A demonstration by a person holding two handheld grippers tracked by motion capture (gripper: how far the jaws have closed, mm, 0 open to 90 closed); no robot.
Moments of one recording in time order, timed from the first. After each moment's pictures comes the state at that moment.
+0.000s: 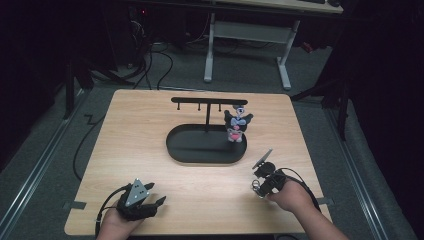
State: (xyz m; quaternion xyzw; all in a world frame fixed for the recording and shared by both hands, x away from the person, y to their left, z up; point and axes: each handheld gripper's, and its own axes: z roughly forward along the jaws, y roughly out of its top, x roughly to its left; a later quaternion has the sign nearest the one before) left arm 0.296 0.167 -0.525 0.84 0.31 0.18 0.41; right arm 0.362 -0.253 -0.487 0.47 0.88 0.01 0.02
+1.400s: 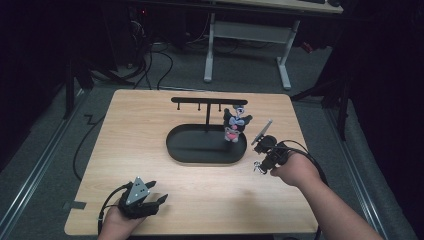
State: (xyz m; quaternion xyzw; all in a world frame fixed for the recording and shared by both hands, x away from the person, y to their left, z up) left arm 0.300 0.163 -0.522 0.83 0.30 0.18 0.43; right arm 0.392 -0.237 -0.395 0.42 0.91 0.03 0.05
